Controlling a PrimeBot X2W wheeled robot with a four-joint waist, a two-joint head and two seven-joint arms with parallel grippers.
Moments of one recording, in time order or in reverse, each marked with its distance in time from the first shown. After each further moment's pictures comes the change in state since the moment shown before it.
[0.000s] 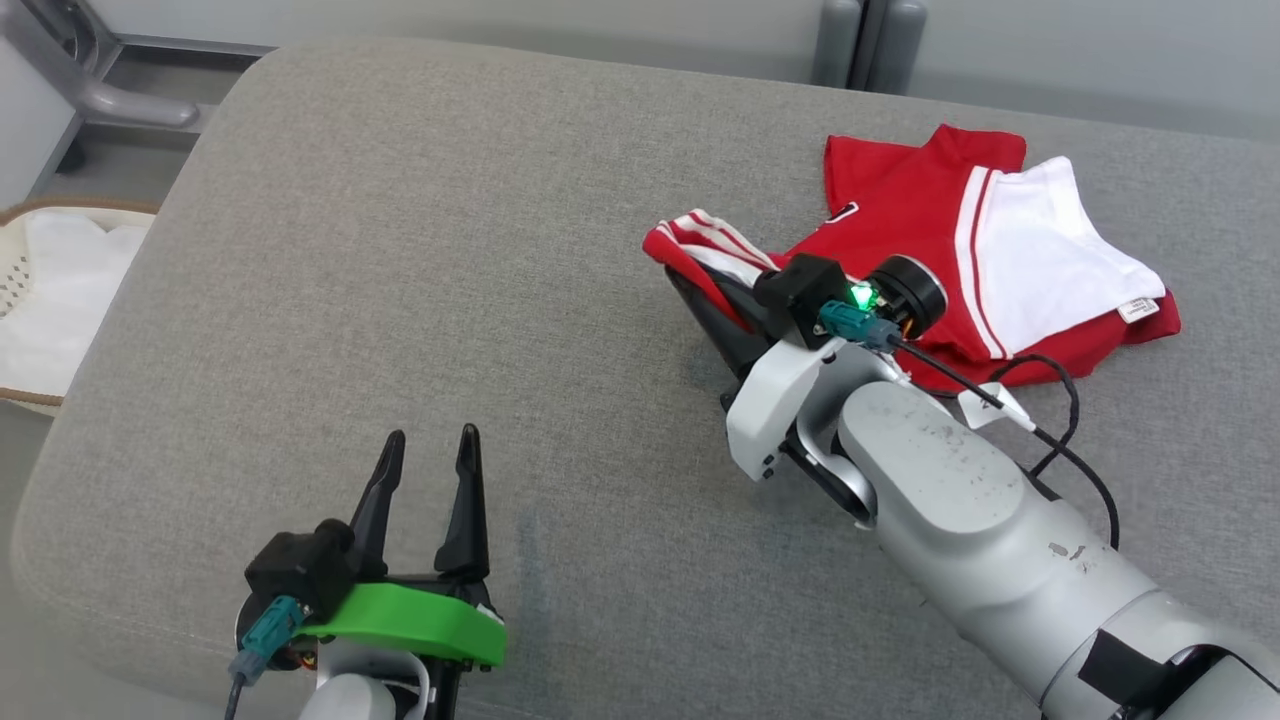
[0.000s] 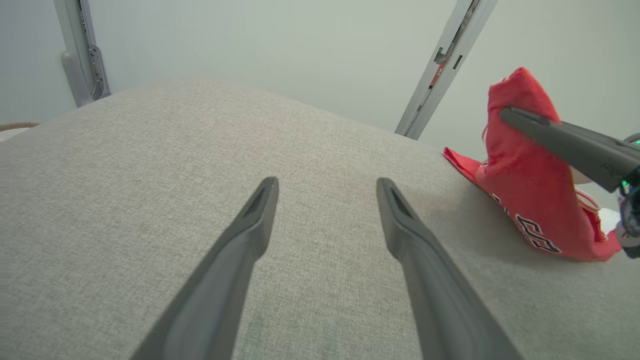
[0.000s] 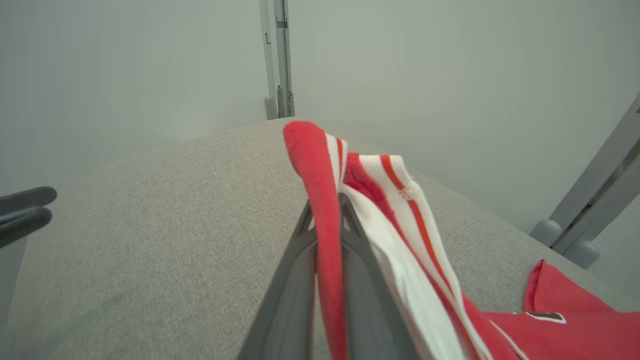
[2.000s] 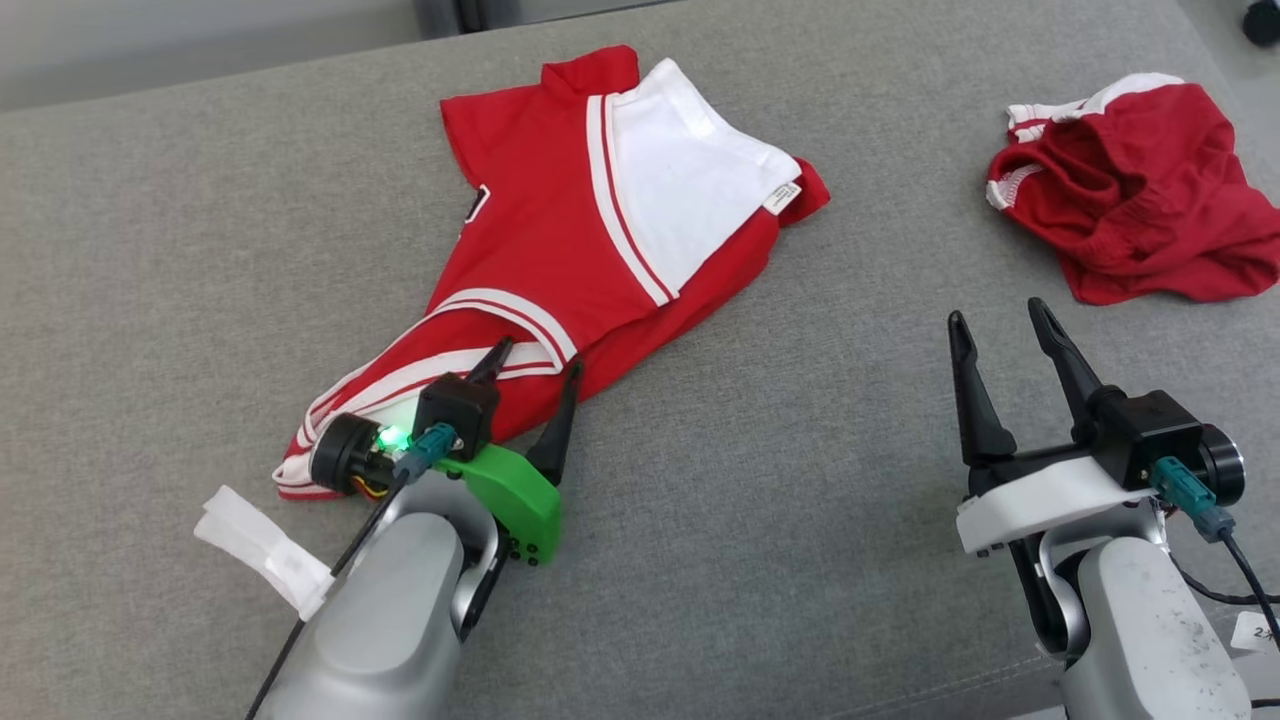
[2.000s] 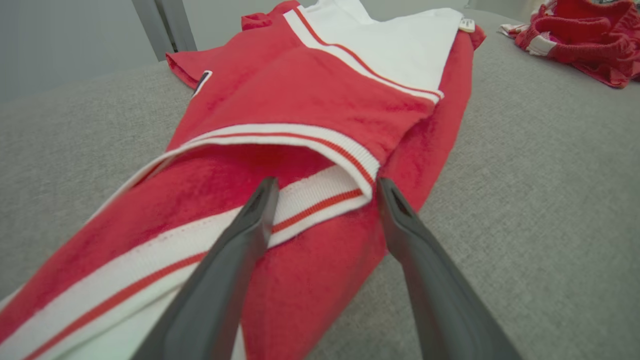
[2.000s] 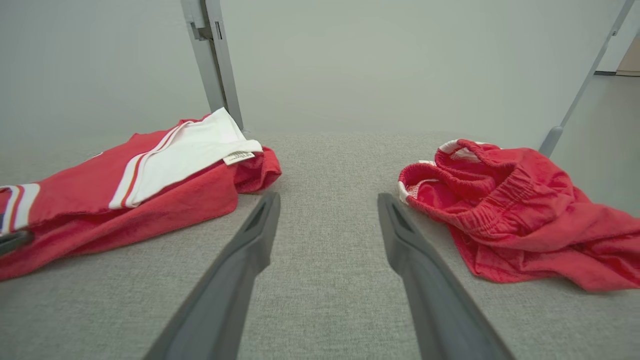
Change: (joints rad) left arm -0.444 0.003 -0.261 0.536 0.161 -0.059 0.000; right arm 0.578 -0.001 -0.723 -0.545 -0.291 0.000 -0.004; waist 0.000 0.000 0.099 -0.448
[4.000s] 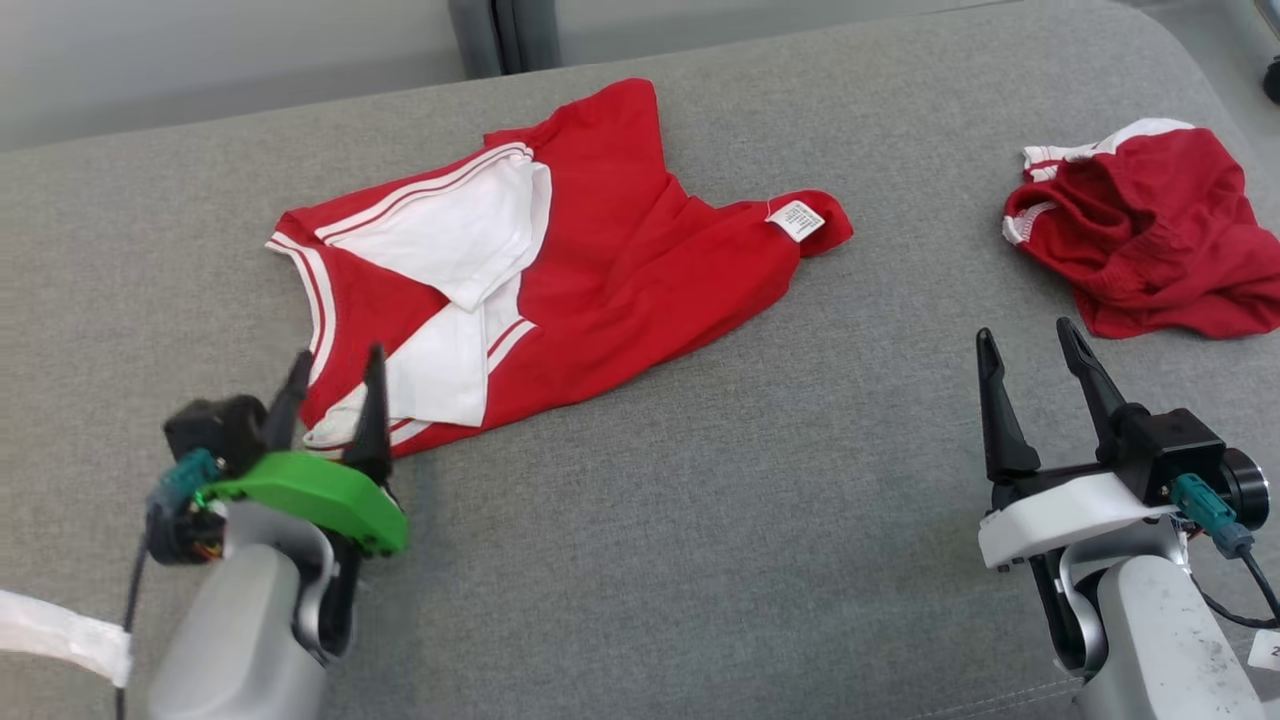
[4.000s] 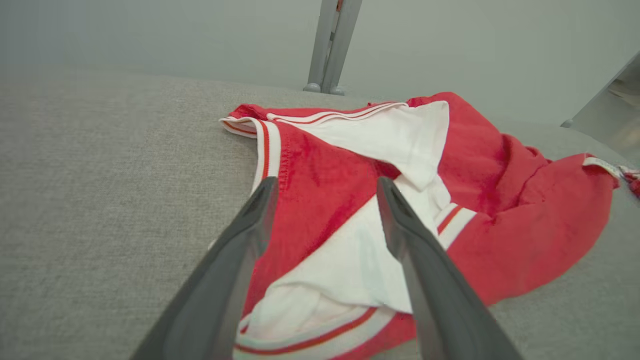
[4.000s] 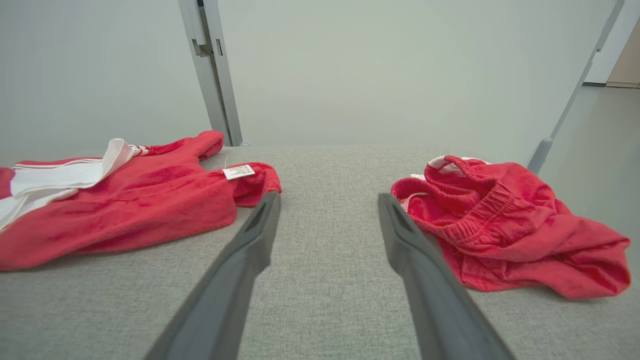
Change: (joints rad) left arm 0.071 0.169 0.185 -0.086 -0.325 0.006 0.001; right arm 0.029 0.000 -0.048 0.003 -0.012 0.000 0.000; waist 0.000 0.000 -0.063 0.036
